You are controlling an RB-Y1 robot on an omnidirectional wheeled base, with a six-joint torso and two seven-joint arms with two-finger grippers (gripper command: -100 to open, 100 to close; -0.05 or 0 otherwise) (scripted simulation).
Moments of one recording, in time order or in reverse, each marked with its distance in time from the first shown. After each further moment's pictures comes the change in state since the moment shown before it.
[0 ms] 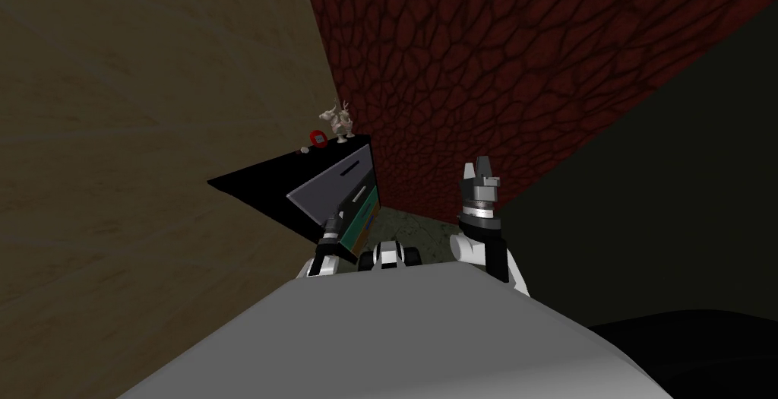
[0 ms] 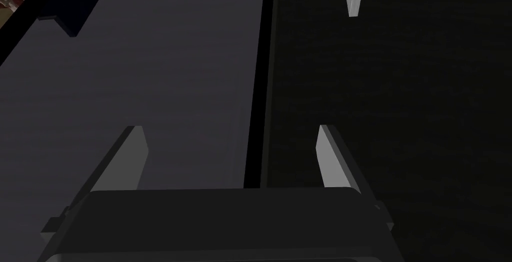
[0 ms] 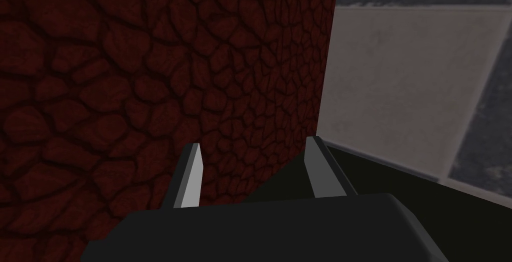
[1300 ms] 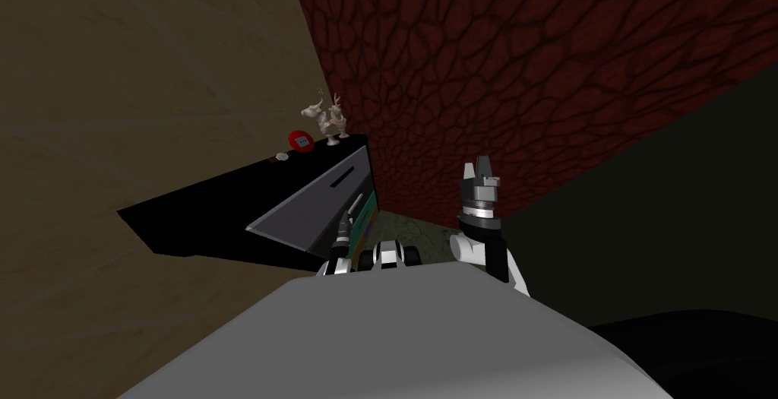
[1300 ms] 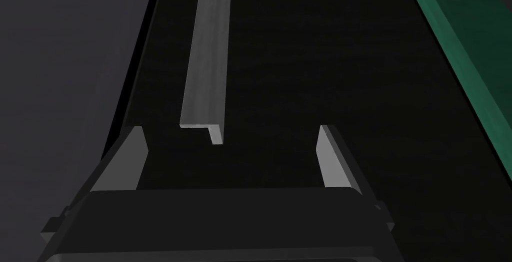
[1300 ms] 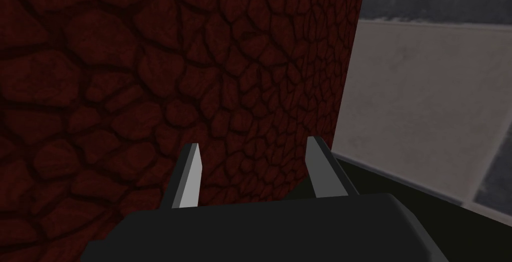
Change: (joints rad) left arm -0.084 -0.118 0.006 0.277 0.002 -0.069 -0.022; right arm 0.000 0.000 0.000 0.000 0.000 0.000 0.000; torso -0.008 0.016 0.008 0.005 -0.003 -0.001
